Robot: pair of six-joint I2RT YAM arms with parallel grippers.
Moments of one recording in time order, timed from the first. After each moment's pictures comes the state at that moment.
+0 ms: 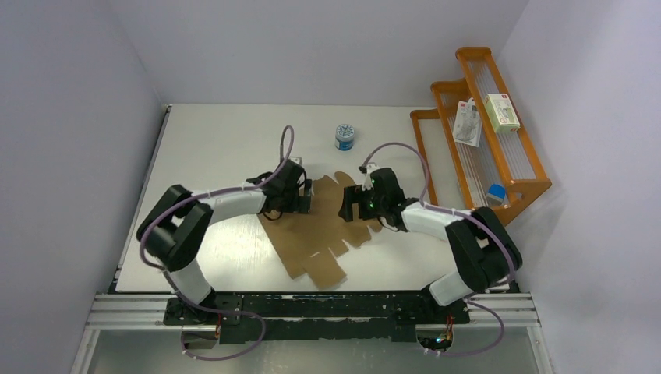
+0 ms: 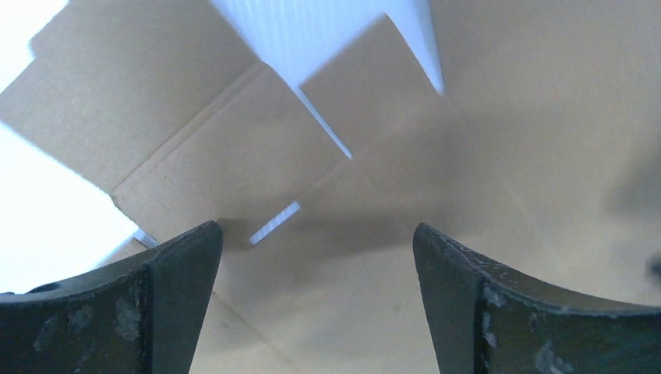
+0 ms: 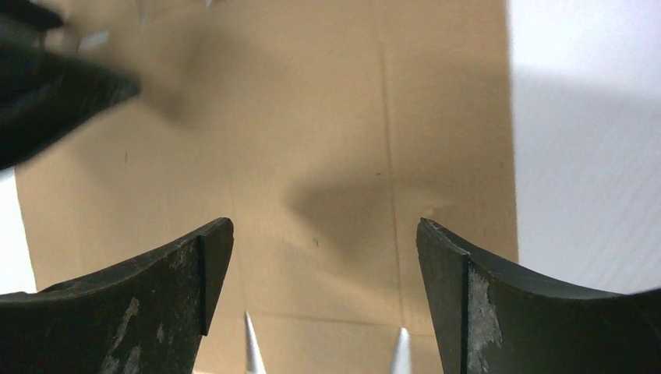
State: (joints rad) left arm -0.67 1.67 0.91 -0.21 -0.18 -0.50; right arm 0.48 1.56 0.67 0.12 -0.21 0.29
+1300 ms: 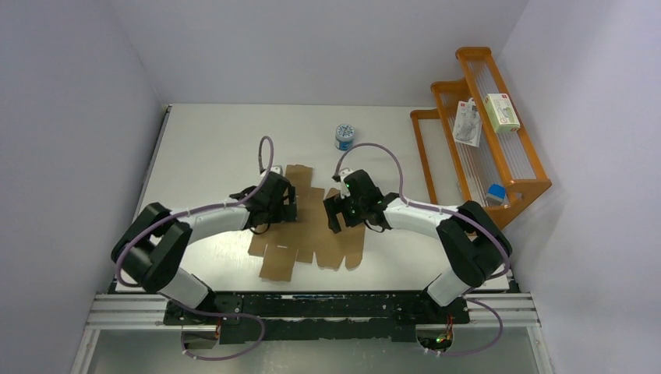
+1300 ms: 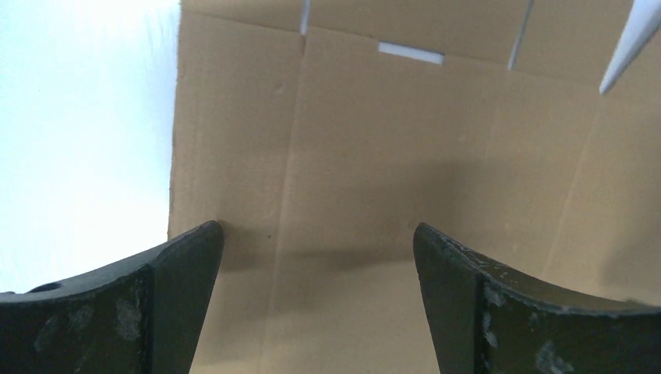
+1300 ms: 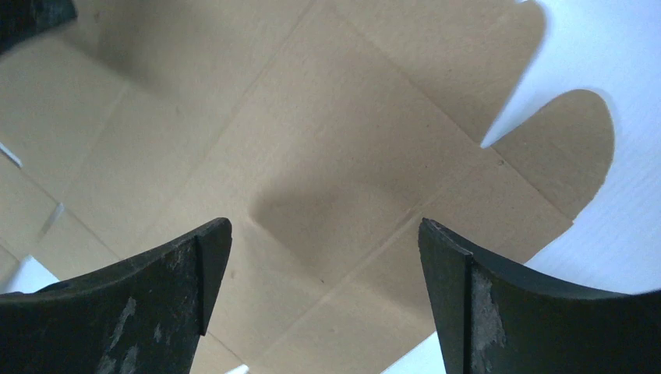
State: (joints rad) left arm -0.65 1.52 0.72 -0.18 -0.28 -0.60; right arm 0.67 1.59 0.80 -0.10 -0.08 0.18
